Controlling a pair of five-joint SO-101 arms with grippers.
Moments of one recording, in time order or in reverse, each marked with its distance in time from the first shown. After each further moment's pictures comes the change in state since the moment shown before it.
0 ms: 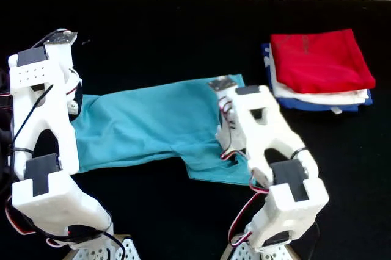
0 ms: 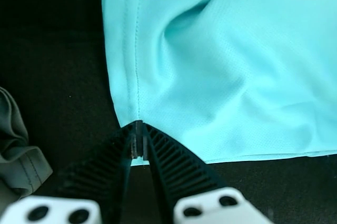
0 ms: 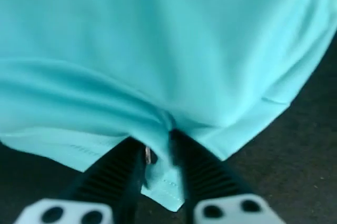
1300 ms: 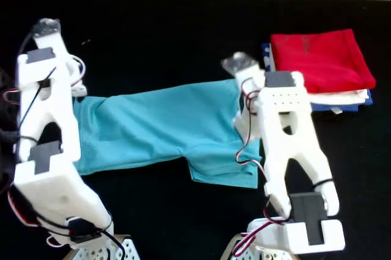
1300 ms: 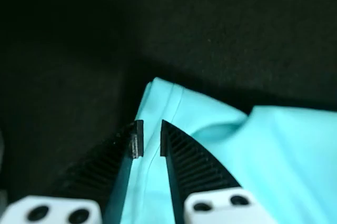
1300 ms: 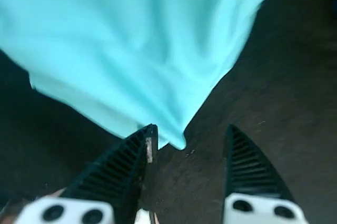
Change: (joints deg) left arm 1.1 10.5 -3.3 -18.5 18.9; right arm 5.8 -17.0 -8.4 14.4 7.4
